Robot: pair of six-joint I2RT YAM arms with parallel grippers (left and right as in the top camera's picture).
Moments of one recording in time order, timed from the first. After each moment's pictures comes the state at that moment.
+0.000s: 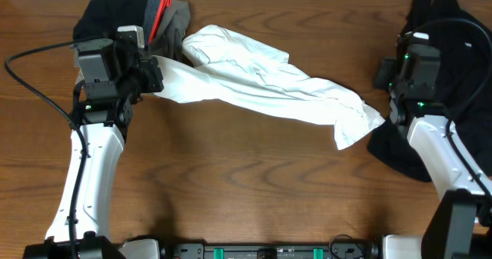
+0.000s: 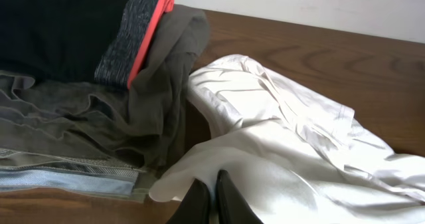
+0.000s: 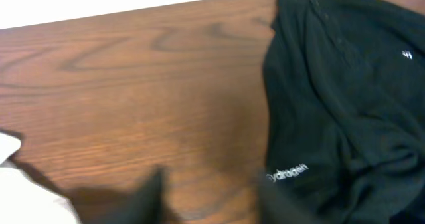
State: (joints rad) left arm 0.10 1.39 1.05 -0.32 0.30 -0.09; right arm -0.07 1.54 0.93 -0.03 0.08 0.14
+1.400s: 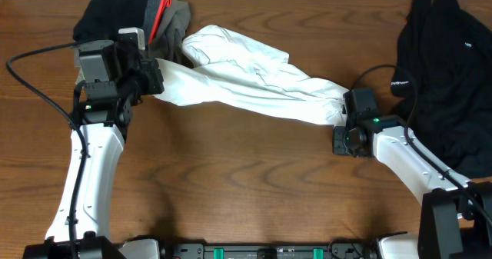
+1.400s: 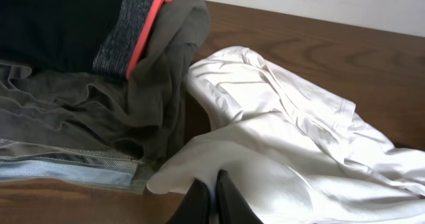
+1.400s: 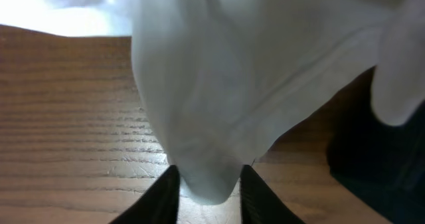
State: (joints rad) left arm 0.10 1.39 1.05 -0.35 0.30 -0.09; right arm 0.20 1.55 0.78 -0.60 0.06 0.27
